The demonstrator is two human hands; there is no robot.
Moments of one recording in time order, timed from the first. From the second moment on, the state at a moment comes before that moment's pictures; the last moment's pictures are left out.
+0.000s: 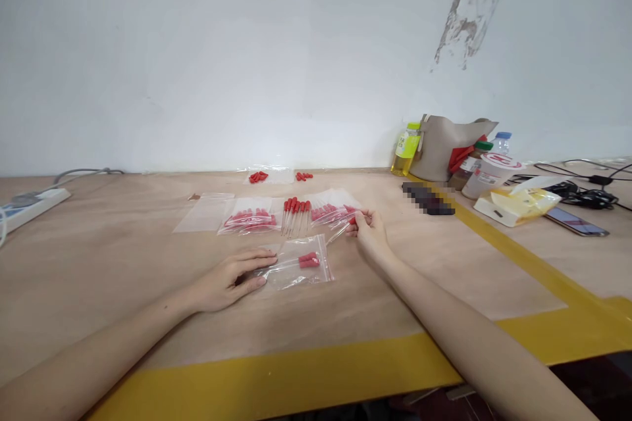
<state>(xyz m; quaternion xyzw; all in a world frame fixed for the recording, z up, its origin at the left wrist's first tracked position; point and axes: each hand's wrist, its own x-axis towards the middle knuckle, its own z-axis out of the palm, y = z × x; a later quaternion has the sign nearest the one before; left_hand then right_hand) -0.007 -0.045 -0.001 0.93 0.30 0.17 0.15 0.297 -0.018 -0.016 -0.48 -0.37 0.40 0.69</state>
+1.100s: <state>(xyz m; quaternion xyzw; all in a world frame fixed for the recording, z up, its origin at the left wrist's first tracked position) -0.005 -0.045 0.000 0.93 0.30 0.17 0.15 0.288 -0.030 -0.024 -0.45 -0.39 0.47 0.65</state>
